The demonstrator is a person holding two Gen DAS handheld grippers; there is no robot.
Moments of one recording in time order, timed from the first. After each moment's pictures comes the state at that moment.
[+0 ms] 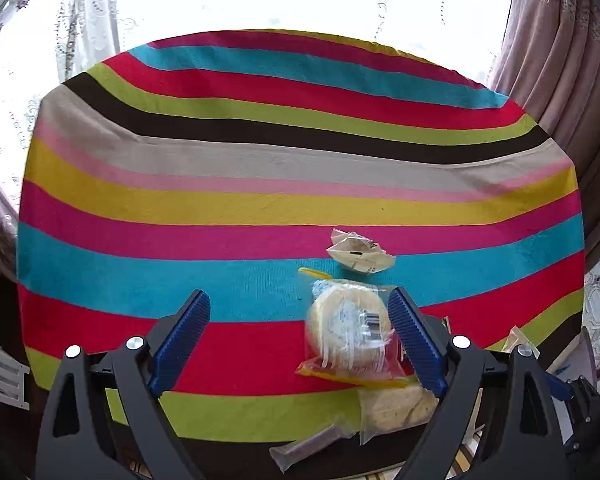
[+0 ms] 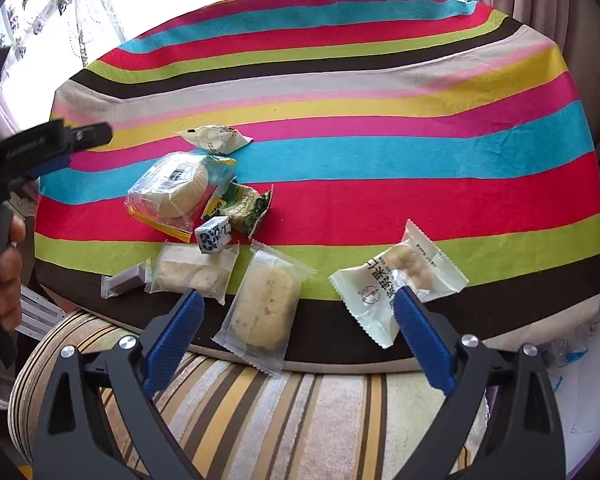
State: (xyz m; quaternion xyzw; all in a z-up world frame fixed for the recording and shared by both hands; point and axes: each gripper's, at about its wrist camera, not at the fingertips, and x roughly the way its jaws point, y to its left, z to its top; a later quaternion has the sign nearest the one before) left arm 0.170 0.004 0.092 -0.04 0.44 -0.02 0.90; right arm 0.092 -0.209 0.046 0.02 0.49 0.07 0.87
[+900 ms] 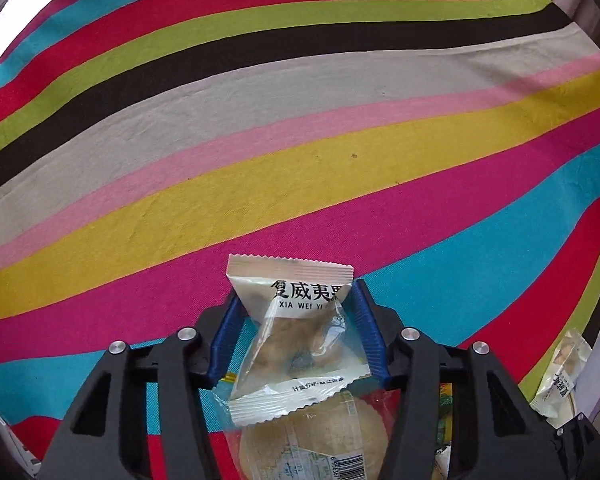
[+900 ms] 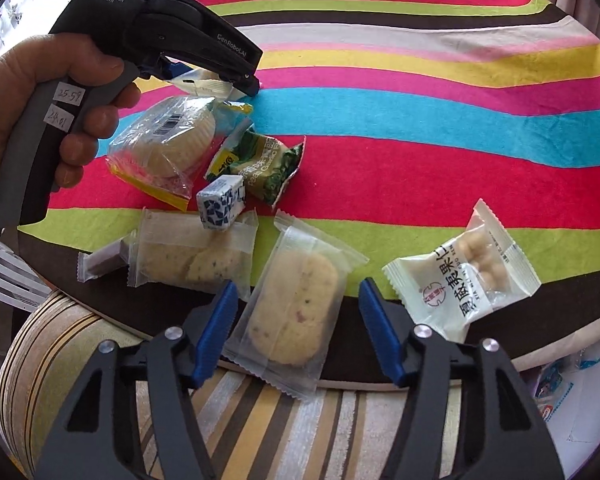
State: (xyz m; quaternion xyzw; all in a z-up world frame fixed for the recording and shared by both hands) left arm 0.297 -0.073 0.006 0.08 0.59 -0.09 0.80; right arm 0.117 -0.180 0.005 -0.01 0.54 0.09 0.83
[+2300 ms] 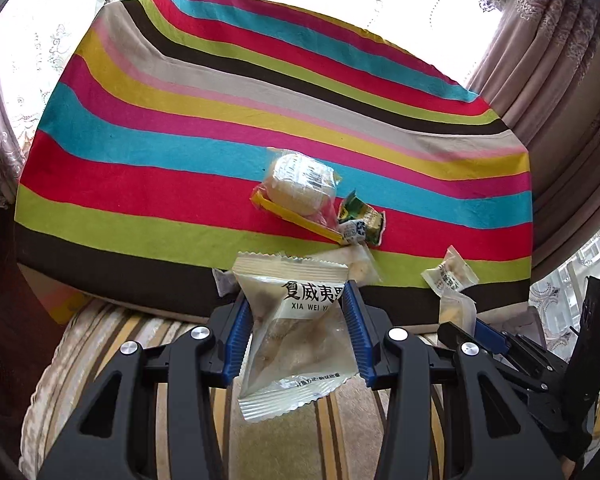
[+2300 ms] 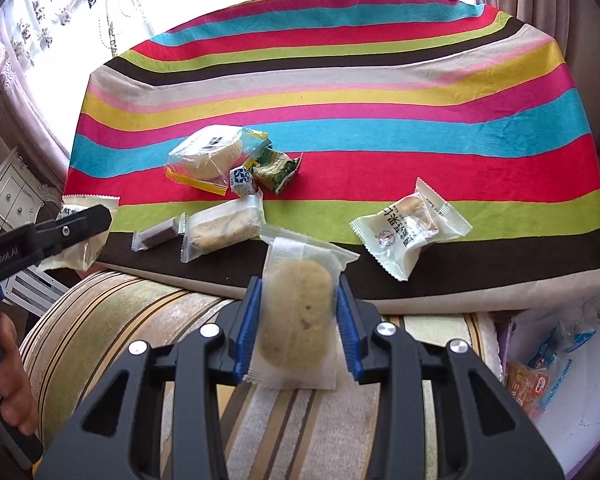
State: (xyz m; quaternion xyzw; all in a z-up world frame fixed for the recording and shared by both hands) left arm 0.022 -0.027 0.075 -0.14 0.45 -0.04 0.88; right arm 0.027 -0.225 0.054 0.03 0.48 0.12 0.87
